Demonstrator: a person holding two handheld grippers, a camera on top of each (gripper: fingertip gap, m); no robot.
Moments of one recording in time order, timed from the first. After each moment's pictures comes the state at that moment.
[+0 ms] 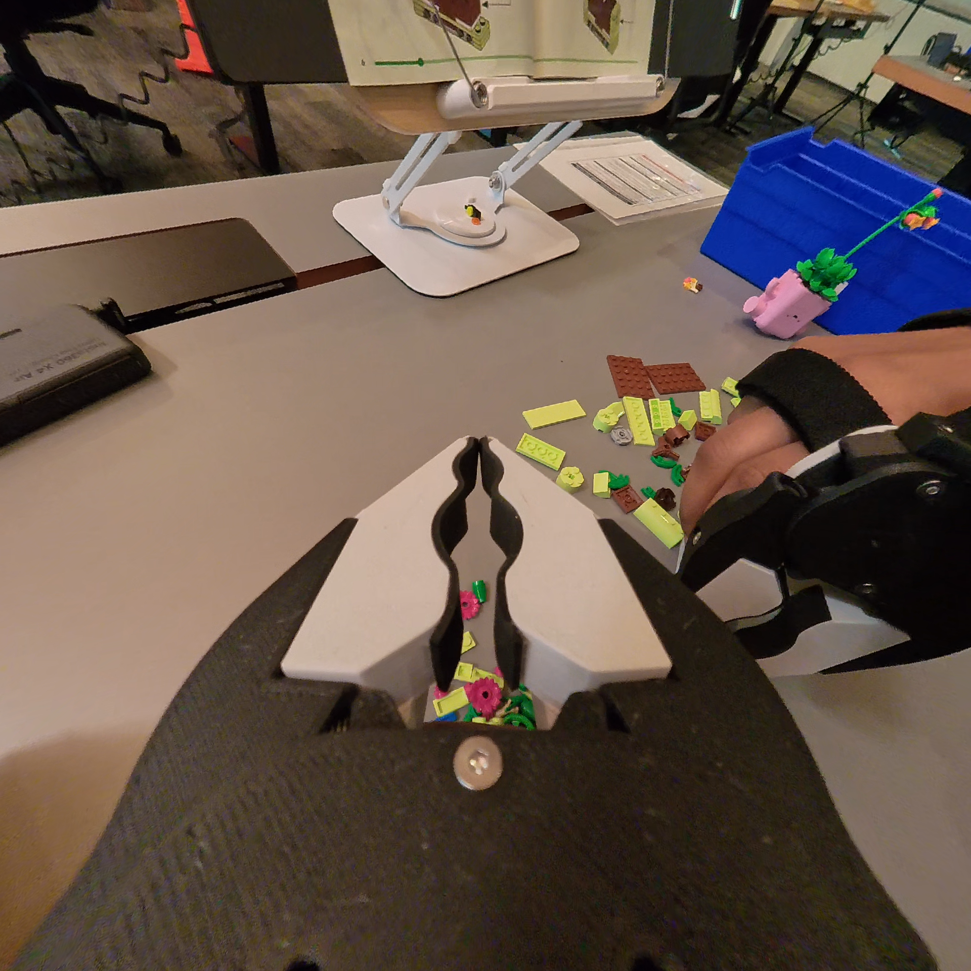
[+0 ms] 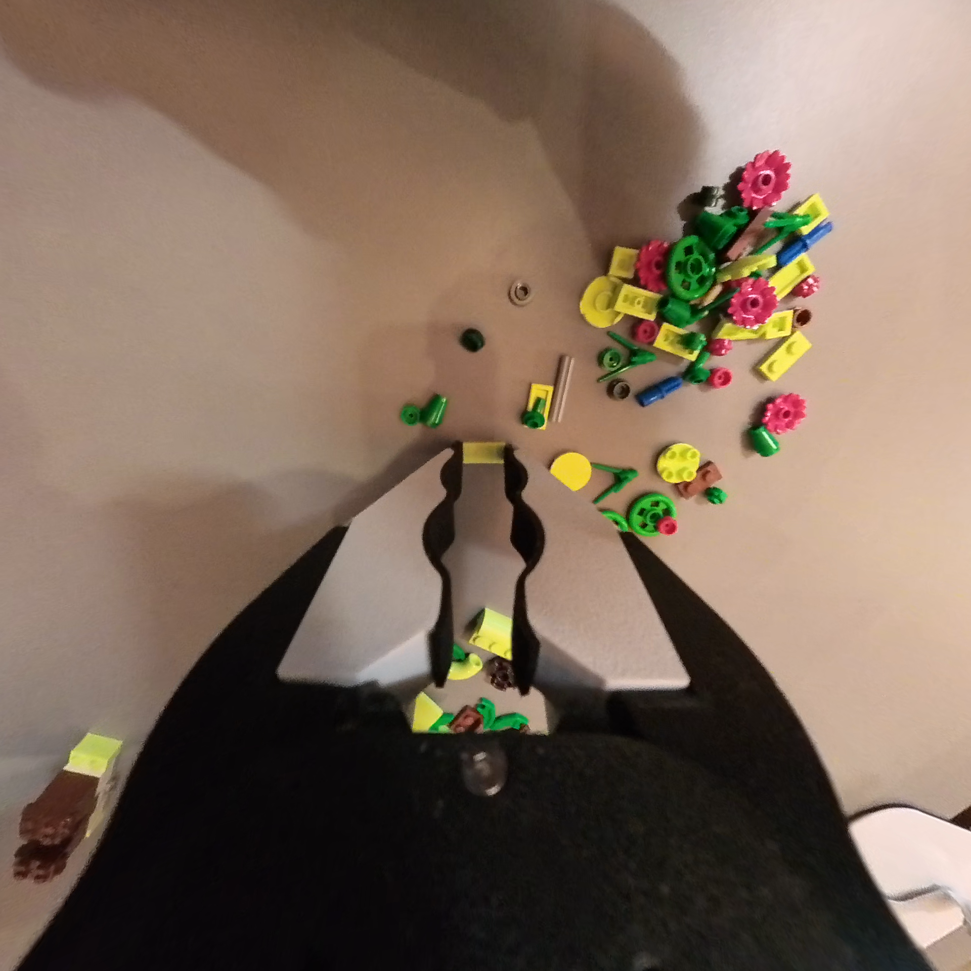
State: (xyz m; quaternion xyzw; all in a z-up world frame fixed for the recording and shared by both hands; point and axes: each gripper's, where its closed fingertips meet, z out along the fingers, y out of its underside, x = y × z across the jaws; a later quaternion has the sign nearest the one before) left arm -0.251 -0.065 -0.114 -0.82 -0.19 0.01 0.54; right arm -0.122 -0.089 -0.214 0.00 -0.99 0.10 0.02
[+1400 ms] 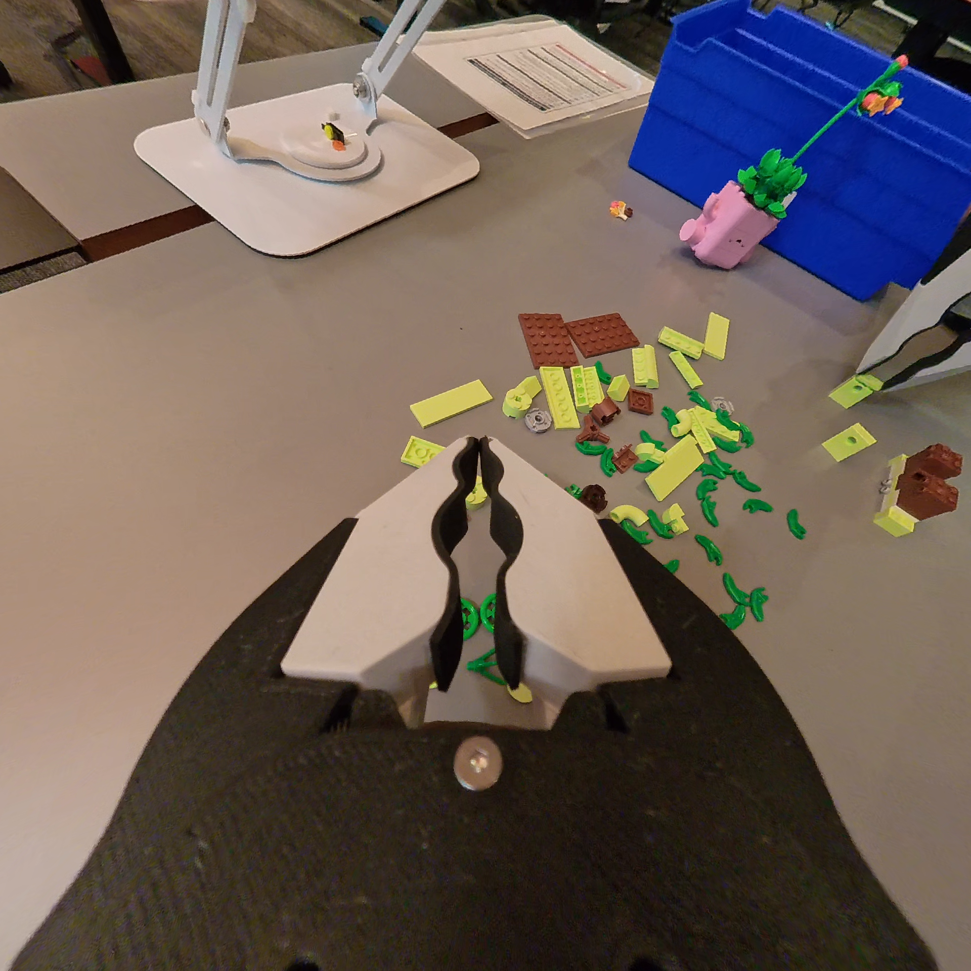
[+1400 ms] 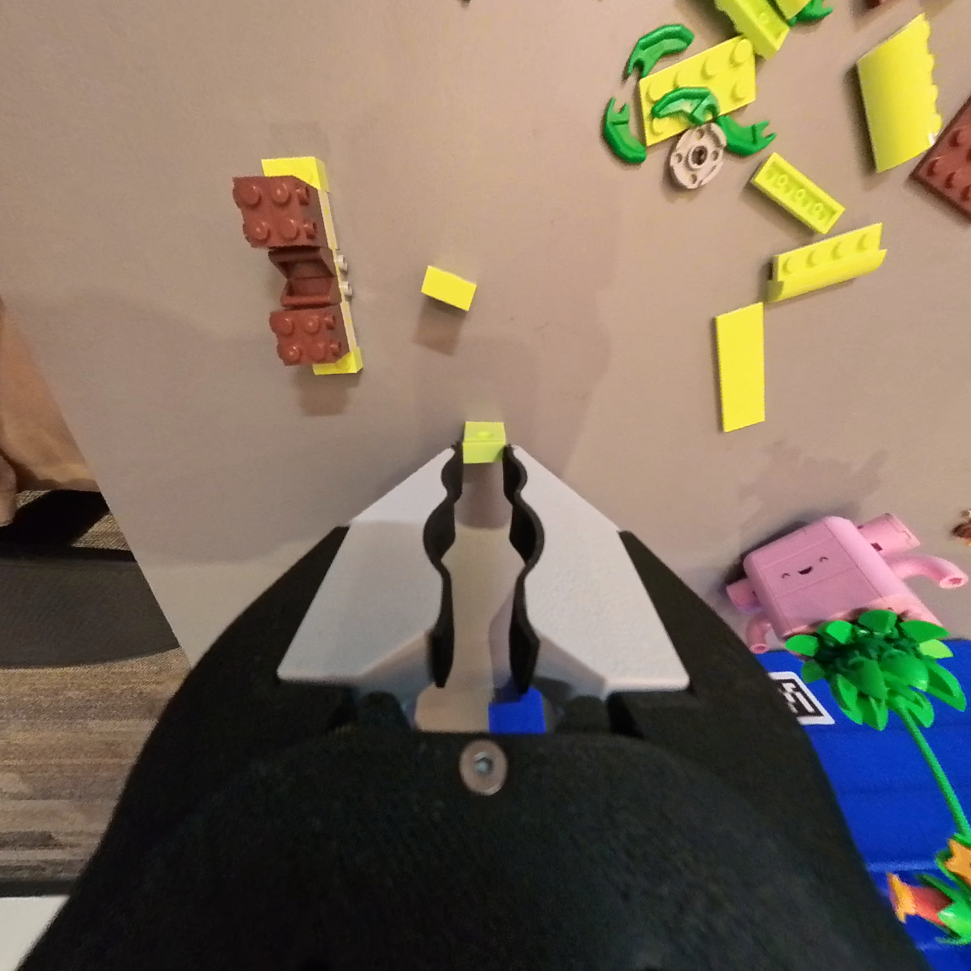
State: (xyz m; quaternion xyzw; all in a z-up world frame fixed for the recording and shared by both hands) left arm -0.200 0.000 -0.147 -0.85 -0.13 -0.03 0.51; right arm 0.058 0.162 -0.195 -0.26 -0.96 0.04 0.02
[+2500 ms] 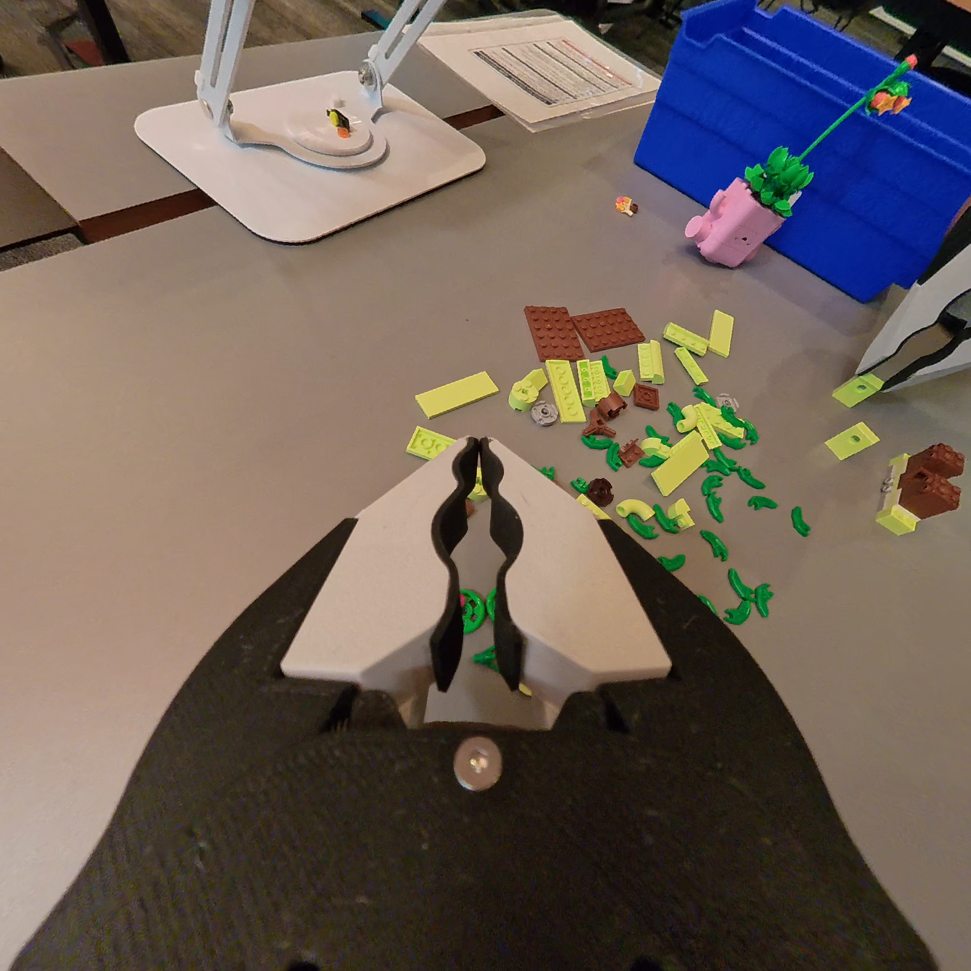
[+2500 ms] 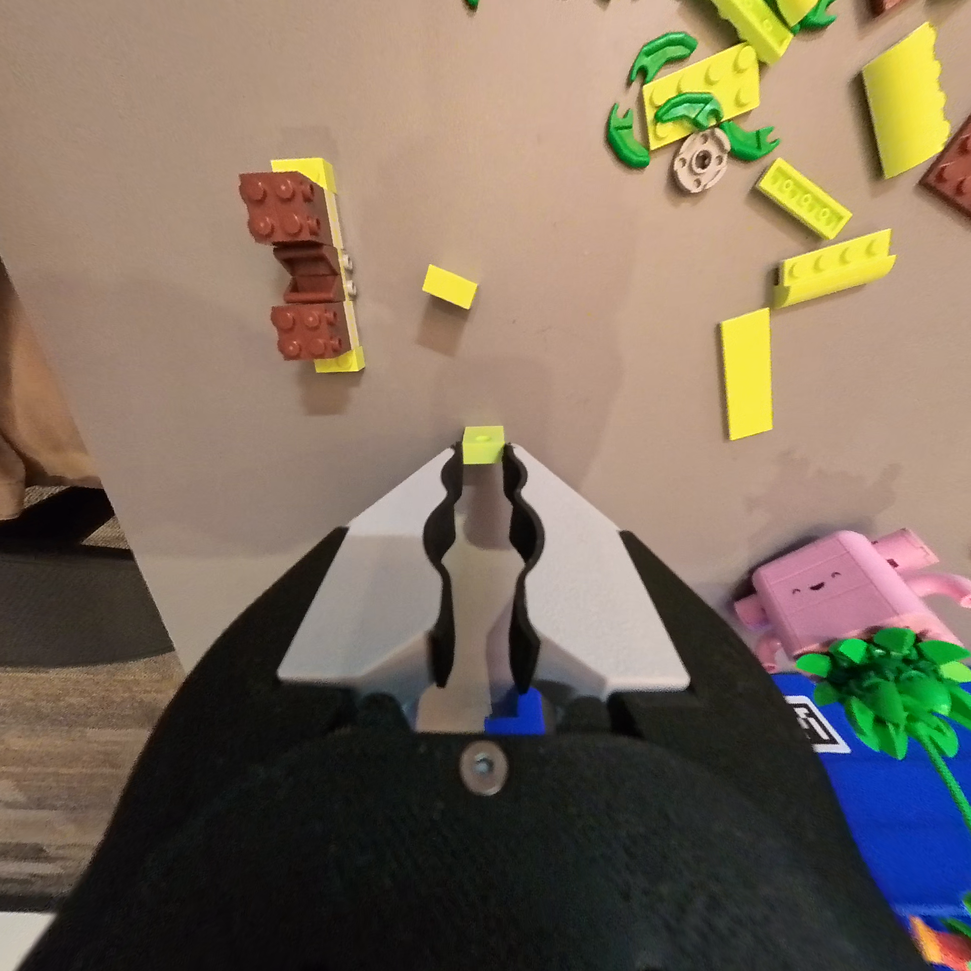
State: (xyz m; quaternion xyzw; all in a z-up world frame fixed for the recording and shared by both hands) left arm -0.203 -0.004 -0.151 -0.85 -0.14 -0.04 0.50; right arm 0.058 0.161 -0.198 -0.25 -0.97 0.07 0.00
